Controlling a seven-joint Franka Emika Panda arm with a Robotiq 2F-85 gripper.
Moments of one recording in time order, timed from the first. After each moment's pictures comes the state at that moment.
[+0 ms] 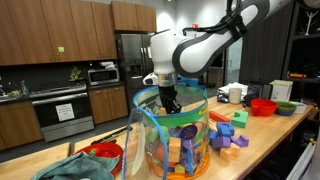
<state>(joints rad) 0.35 0.02 0.35 -2.15 -0.23 2.17 -0.62</state>
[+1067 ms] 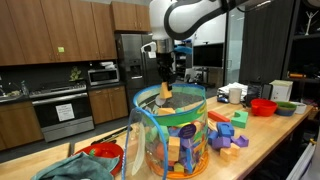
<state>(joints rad) 0.29 0.00 0.29 -1.89 -0.23 1.97 -0.81</state>
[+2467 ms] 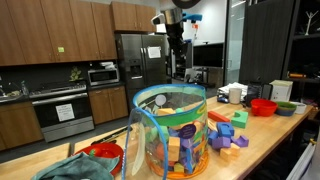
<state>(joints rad) 0.26 -0.07 0.27 -1.67 -0.43 1.63 -0.83</state>
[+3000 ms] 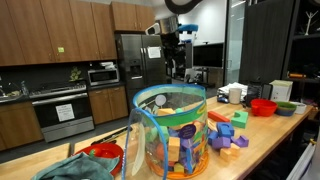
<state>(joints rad) 0.28 -0.05 0.29 -1.71 -0.32 1.64 -0.80</state>
